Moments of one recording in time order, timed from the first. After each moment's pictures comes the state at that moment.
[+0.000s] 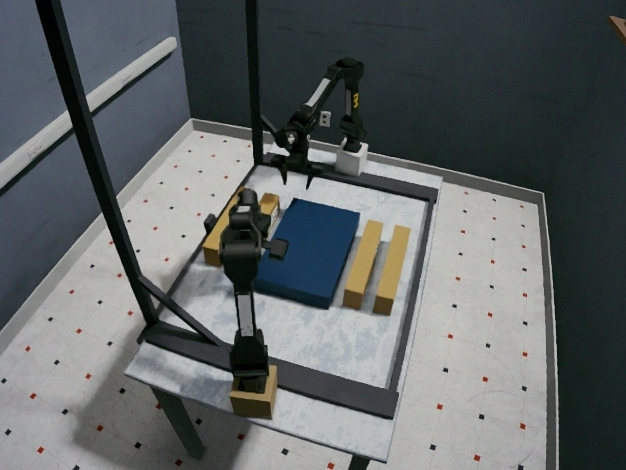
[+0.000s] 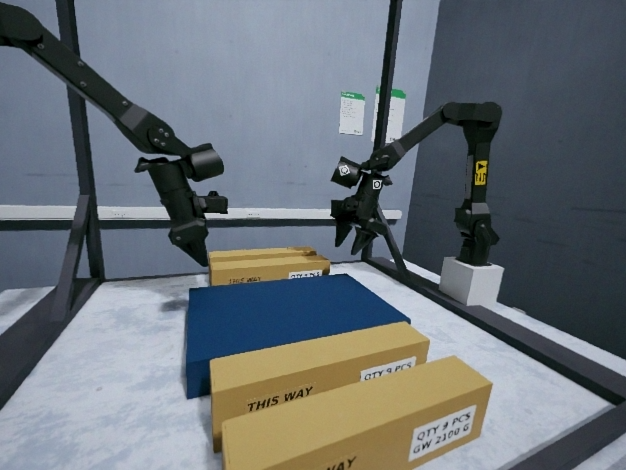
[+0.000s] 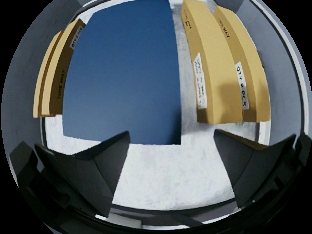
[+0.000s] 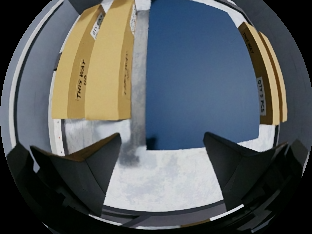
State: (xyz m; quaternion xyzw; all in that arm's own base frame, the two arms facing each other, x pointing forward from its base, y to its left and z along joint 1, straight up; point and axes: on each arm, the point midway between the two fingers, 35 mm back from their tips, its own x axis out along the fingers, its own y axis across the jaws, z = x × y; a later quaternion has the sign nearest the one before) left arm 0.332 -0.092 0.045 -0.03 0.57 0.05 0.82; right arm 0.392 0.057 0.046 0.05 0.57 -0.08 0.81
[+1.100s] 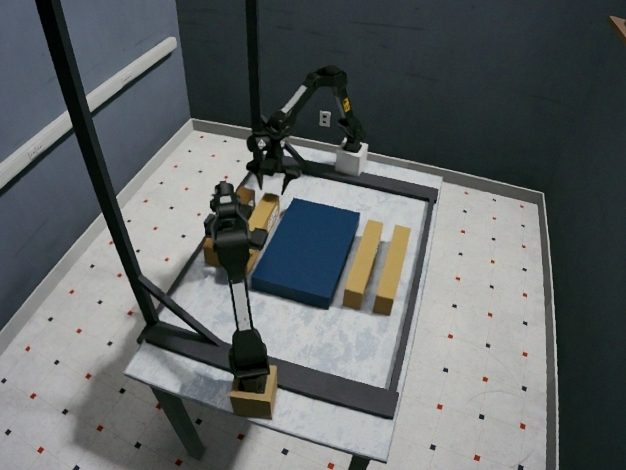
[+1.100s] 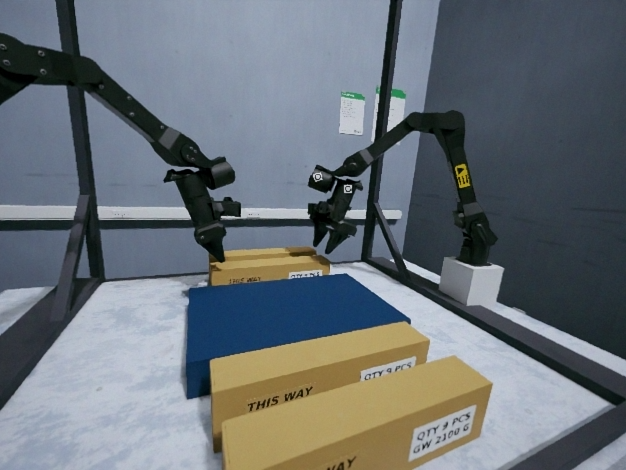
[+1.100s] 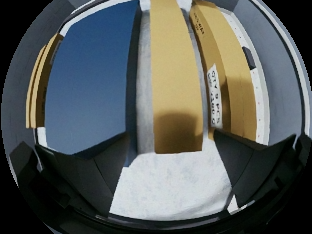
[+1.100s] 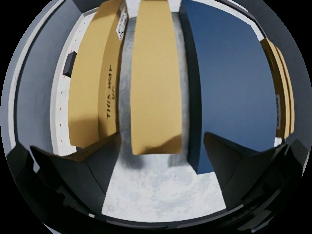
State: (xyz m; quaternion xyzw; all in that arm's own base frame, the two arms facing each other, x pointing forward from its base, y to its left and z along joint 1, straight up) left arm 0.371 -0.168 0.025 -0.02 0.57 0.05 0.82; right arm 0.445 0.127 0.026 0.05 0.57 -0.08 0.81
